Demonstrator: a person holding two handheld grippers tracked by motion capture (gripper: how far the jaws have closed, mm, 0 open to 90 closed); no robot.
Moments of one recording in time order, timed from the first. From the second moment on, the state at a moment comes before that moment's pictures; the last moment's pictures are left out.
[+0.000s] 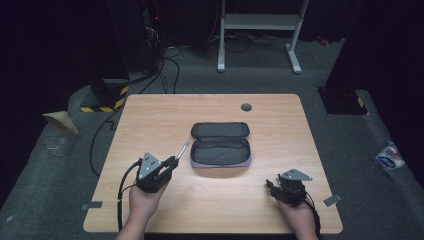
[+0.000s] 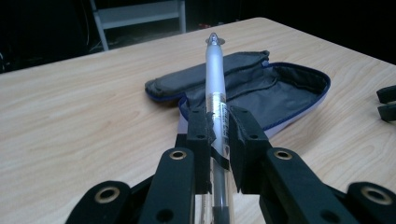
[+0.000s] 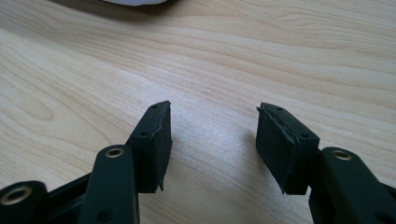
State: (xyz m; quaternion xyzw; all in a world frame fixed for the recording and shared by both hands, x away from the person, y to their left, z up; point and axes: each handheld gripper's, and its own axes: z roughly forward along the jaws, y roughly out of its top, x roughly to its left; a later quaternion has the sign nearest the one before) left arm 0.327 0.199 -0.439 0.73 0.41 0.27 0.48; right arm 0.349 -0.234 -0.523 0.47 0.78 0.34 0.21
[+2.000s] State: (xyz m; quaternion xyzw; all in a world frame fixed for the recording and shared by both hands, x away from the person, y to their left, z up) left arm 0.425 0.097 -0.436 0.81 0.32 0.18 0.45; right arm 0.348 -0.233 -0.523 0.47 0.79 0.34 0.21
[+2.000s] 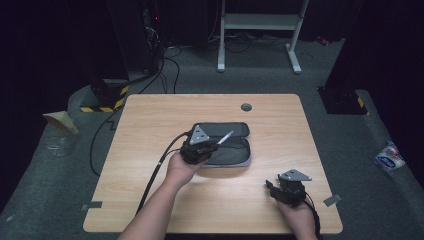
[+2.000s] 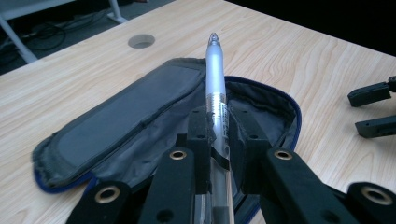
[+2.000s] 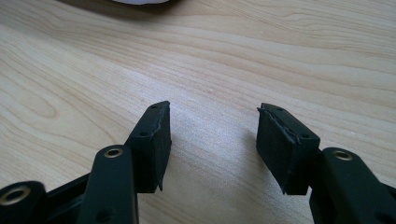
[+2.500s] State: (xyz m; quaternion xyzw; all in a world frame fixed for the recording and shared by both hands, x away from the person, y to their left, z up) left arm 0.447 0.075 -0.455 0.84 0.31 0.13 0.42; right arm 0.348 -0.233 -0.523 0.47 0.79 0.34 0.22
